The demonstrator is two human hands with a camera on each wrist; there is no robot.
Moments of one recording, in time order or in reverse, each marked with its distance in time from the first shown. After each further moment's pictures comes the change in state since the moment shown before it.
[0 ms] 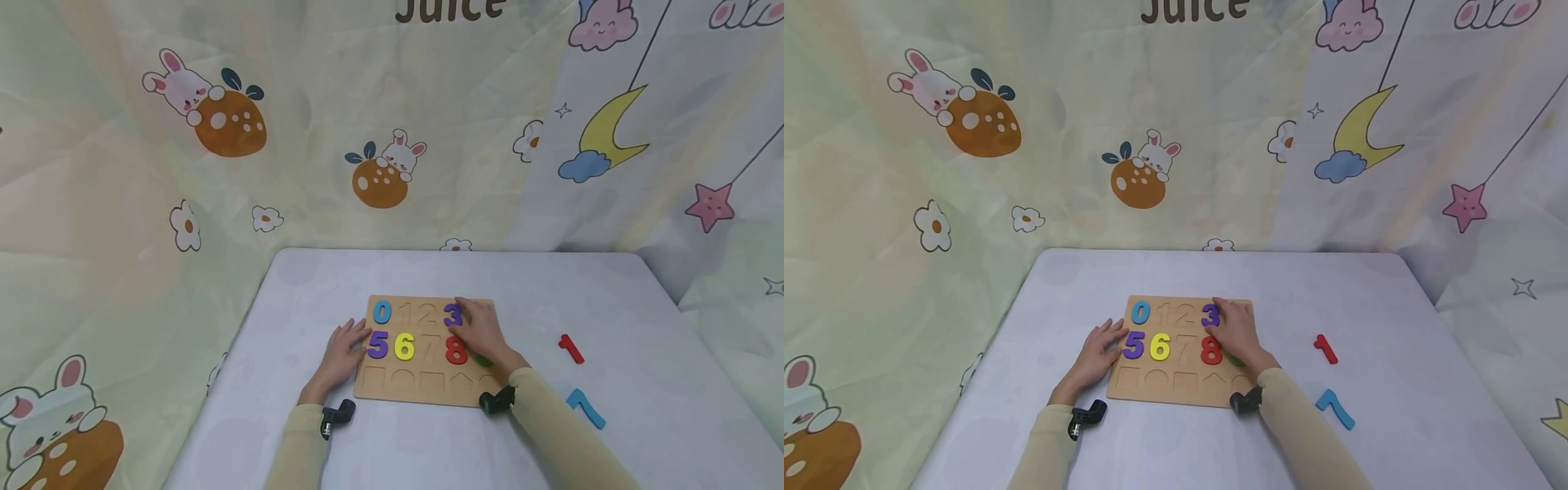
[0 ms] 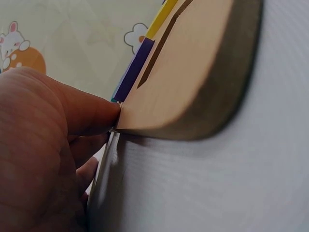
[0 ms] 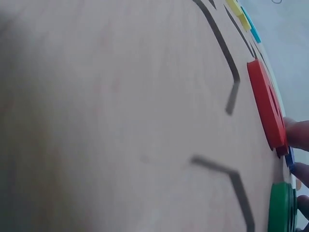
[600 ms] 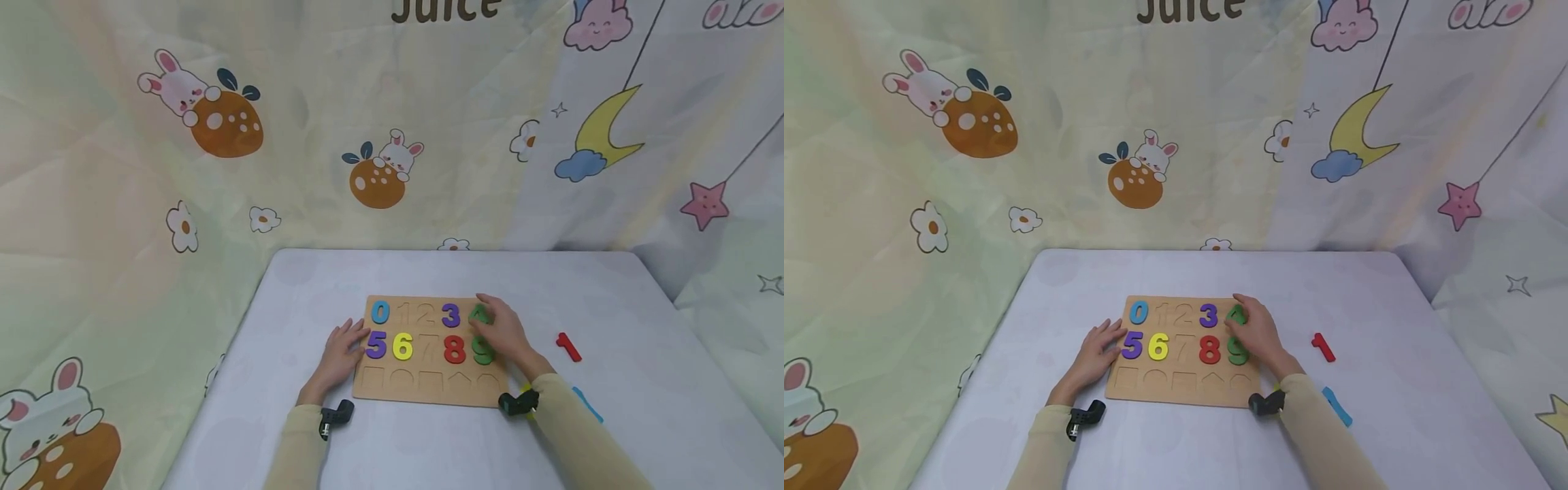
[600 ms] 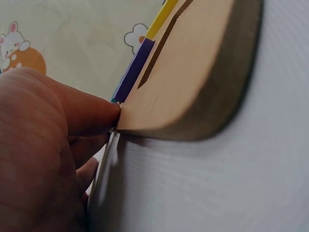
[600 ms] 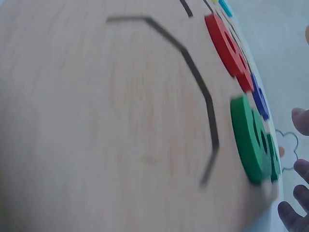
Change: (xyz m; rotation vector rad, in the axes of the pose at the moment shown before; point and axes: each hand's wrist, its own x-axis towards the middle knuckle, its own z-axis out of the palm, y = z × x) left_hand 0.001 0.000 0.000 0.020 -0.008 -0.013; right_hand -0.016 0.023 -0.036 0.146 0.006 0.068
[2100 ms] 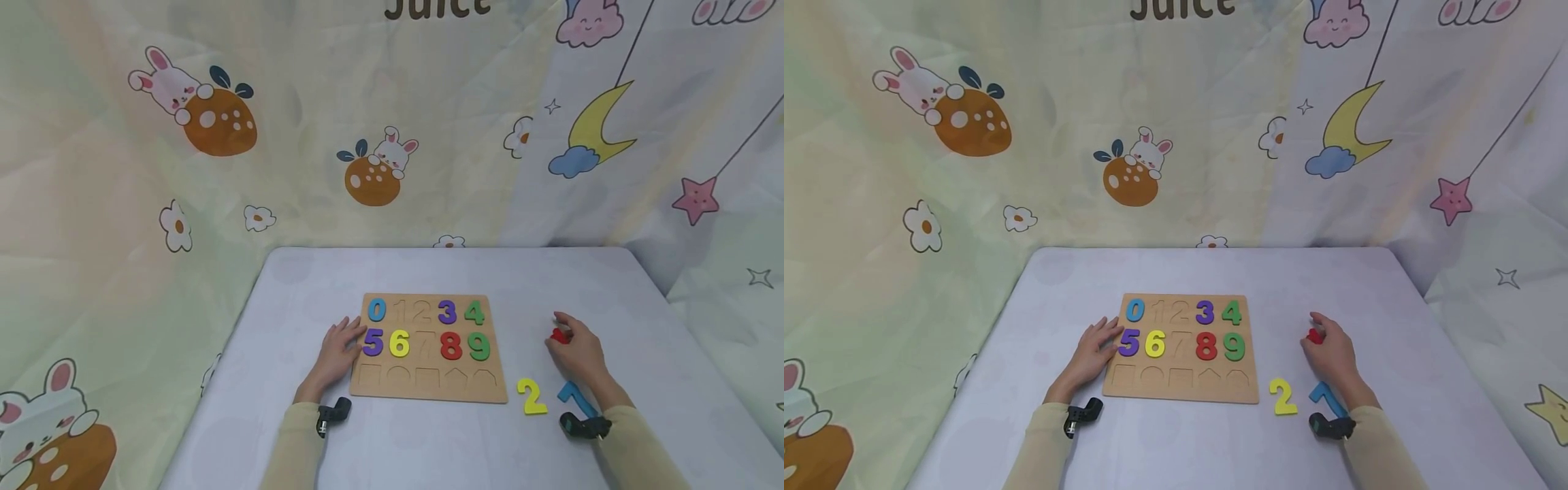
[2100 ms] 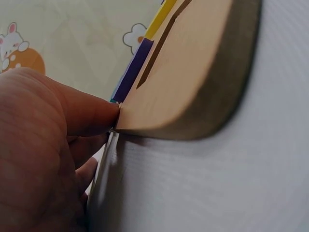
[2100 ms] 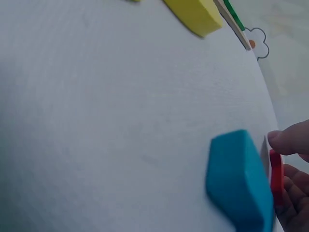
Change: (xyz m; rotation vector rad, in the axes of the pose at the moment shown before) left_hand 0.000 0.004 -0.002 -0.024 -0.010 -0.013; right_hand -0.066 0.089 -0.081 -0.160 0.153 0.207
